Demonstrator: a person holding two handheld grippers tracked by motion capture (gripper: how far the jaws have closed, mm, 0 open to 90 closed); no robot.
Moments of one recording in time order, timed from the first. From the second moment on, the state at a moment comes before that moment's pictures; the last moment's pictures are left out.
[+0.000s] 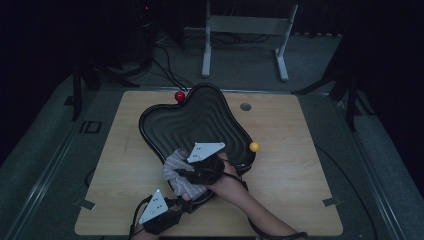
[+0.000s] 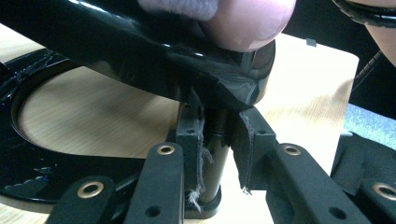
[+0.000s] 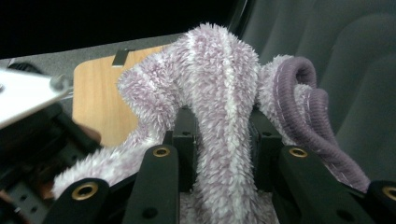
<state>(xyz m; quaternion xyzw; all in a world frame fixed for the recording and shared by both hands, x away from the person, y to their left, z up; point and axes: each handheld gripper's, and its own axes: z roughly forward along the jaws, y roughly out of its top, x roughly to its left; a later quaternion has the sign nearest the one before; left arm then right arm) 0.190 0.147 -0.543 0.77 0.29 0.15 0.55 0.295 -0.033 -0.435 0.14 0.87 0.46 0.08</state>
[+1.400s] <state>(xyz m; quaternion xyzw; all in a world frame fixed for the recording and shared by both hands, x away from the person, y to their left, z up) 0.190 0.144 -0.542 0.77 0.29 0.15 0.55 0.290 -0.107 -0.412 0.17 0.83 0.52 0.12</state>
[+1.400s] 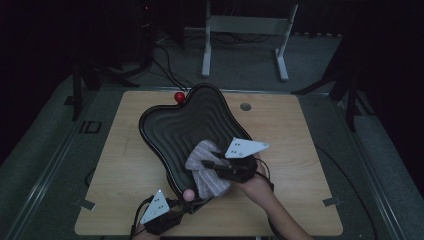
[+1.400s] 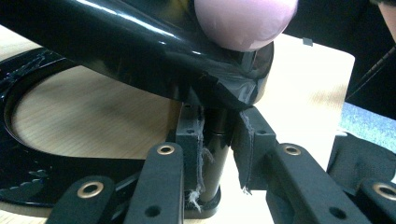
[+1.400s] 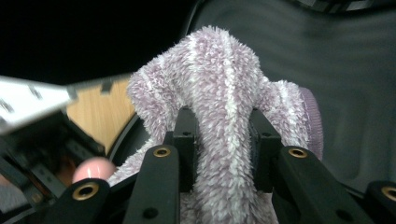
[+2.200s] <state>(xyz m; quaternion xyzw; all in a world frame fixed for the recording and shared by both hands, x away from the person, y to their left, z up) 0.189 0.143 -0.542 0.77 0.30 0.15 0.54 0.266 -0.091 -0.457 0.14 0.88 0.44 0.11</state>
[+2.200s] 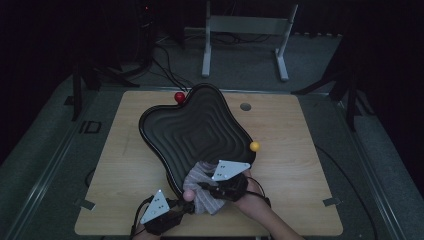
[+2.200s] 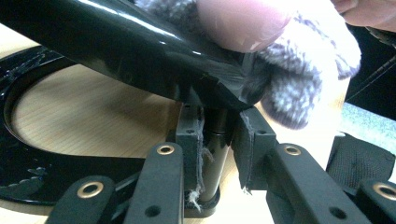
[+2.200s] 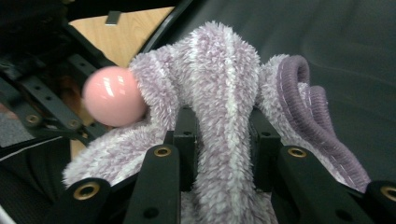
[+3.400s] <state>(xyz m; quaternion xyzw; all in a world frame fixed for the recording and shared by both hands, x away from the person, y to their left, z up) 0.189 0.144 -0.542 0.77 0.30 0.14 0.55 0.336 -0.174 -0.445 0.29 0.82 0.47 0.16</state>
